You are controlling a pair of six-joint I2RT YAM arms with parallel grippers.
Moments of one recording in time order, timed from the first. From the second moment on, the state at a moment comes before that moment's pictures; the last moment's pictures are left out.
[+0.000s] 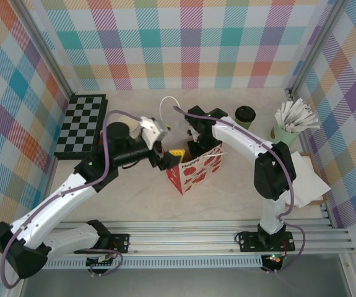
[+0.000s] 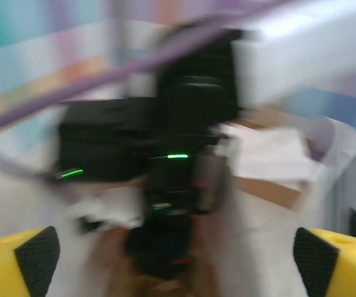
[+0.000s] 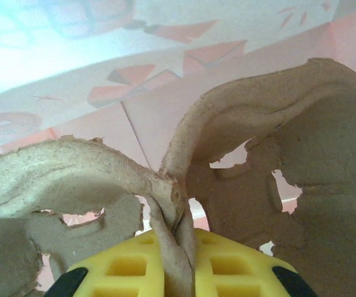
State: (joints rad) left arm -0.65 1.03 1.04 -0.22 0.30 0.02; right arm 0.65 1.90 1.64 -1.18 -0.13 0.32
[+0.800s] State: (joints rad) left arm -0.47 1.40 1.26 -0.36 0.16 -0.42; right arm 0.65 1.86 1.56 -1.03 -0.12 0.15
